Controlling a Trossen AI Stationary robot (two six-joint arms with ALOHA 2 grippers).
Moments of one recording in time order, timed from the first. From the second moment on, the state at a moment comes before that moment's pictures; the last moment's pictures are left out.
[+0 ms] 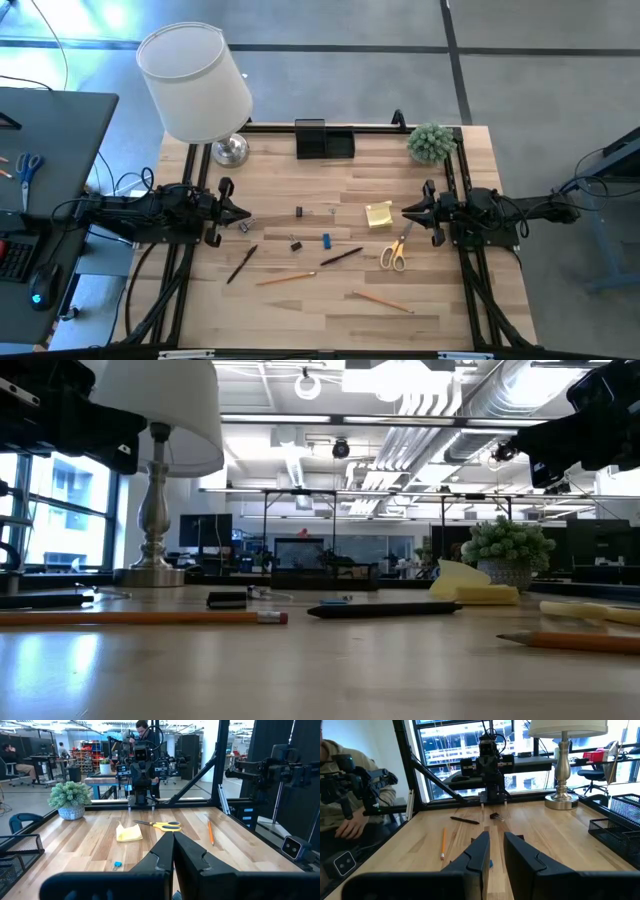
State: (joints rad) left arm 0.08 0.01 0.01 0.02 0.08 0.00; right arm 0.10 0.01 0.01 0.03 0.06 0.09
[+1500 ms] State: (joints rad) left arm 0.08 0.01 0.01 0.07 -0.02 -0.01; right arm 0.10 0.01 0.01 0.03 0.06 0.09
